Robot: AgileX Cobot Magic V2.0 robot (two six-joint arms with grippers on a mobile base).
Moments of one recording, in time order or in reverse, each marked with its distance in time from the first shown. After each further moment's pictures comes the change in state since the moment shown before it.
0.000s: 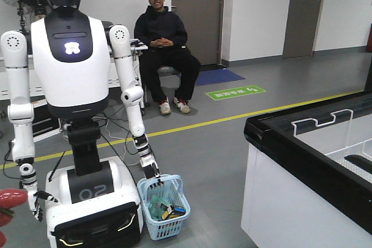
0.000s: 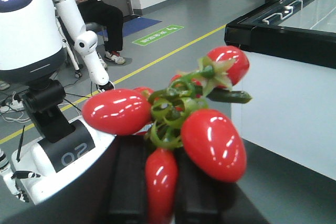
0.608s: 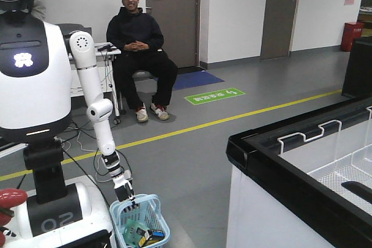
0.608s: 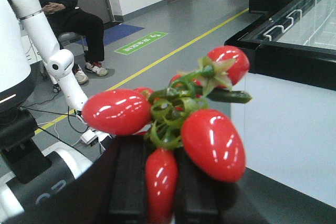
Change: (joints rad) left arm 0.000 0.000 0.000 0.000 0.000 0.000; right arm 0.000 0.000 0.000 0.000 0.000 0.000
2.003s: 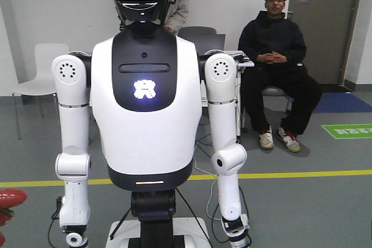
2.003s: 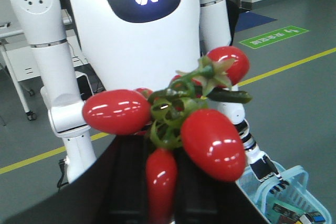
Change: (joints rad) left arm 0.000 0.000 0.000 0.000 0.000 0.000; right arm 0.000 0.000 0.000 0.000 0.000 0.000
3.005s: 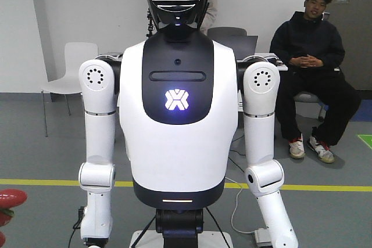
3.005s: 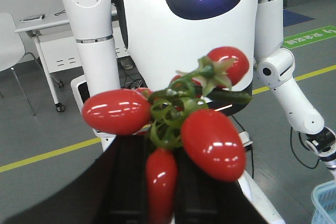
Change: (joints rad) left arm 0.000 0.000 0.000 0.000 0.000 0.000; right arm 0.000 0.000 0.000 0.000 0.000 0.000
